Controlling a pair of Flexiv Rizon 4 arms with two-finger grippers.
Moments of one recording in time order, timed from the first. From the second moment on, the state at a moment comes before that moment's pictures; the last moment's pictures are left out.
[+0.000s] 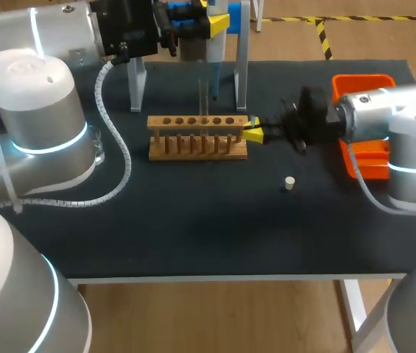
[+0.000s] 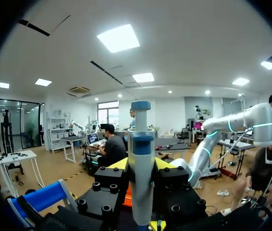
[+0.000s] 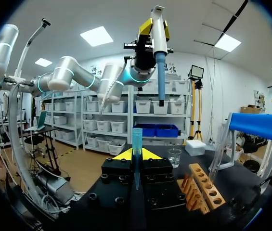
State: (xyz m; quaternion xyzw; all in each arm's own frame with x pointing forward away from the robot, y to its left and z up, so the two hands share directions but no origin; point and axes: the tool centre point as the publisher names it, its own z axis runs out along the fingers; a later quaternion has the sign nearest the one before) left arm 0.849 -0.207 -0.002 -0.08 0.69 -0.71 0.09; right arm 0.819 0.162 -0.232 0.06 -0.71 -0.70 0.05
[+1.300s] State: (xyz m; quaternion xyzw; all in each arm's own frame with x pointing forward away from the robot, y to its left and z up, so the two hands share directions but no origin) left arm 0.849 -0.207 -0.002 -0.08 0.69 -0.71 0.09; right arm 0.842 0.222 -0.225 0.06 -0.71 -0.70 0.06
